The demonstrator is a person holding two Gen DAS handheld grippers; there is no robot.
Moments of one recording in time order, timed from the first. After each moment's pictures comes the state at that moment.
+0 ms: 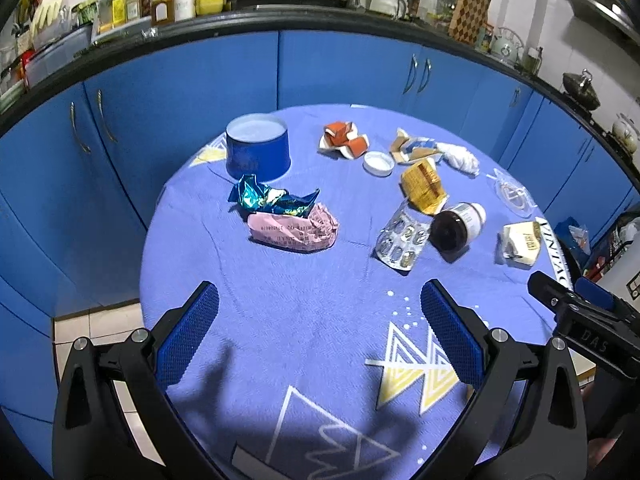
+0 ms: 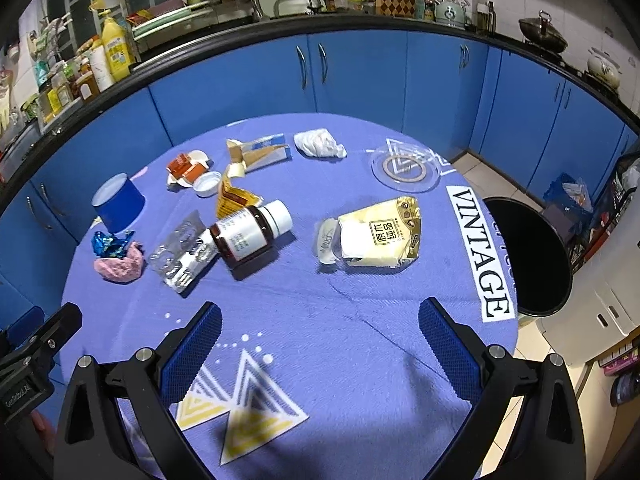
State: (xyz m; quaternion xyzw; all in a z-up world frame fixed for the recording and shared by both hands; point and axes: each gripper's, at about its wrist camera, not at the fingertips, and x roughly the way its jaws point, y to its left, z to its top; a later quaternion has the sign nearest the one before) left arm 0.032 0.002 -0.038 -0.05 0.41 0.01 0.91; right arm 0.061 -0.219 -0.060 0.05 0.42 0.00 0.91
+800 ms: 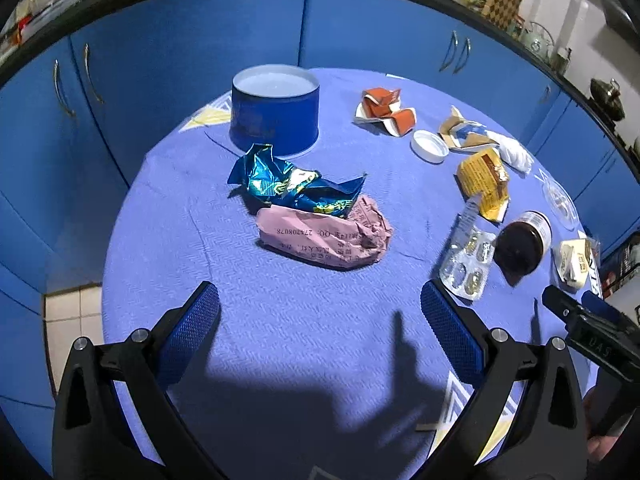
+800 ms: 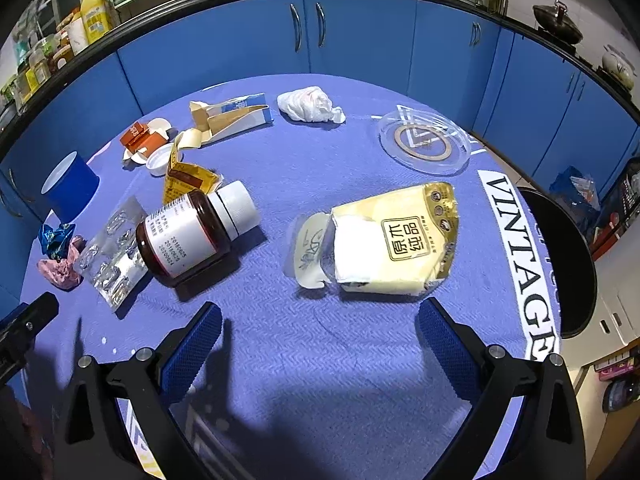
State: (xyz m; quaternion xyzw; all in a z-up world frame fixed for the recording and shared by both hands) left arm 0.087 0.030 -0.087 -0.09 0.46 0.02 0.88; right arm 0.122 -0.222 -0.110 0.03 0.46 0.00 0.89
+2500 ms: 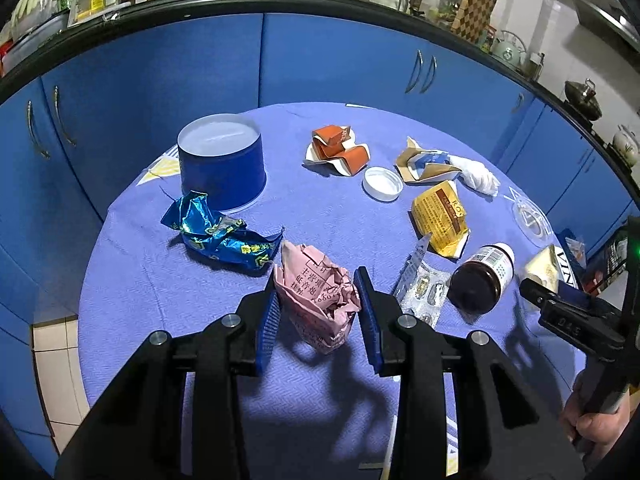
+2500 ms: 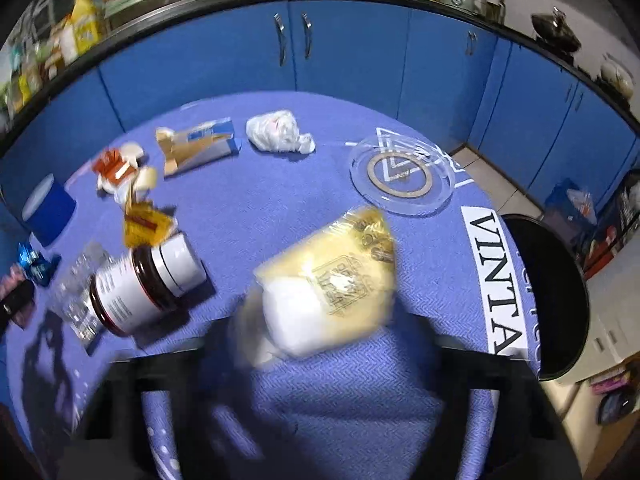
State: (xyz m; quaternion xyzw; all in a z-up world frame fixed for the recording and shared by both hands) left arm 0.107 0.003 -0.066 -0.08 0.41 -0.02 0.91; right arm 0.149 -0.249 -0.113 0.01 0.45 -0.01 0.89
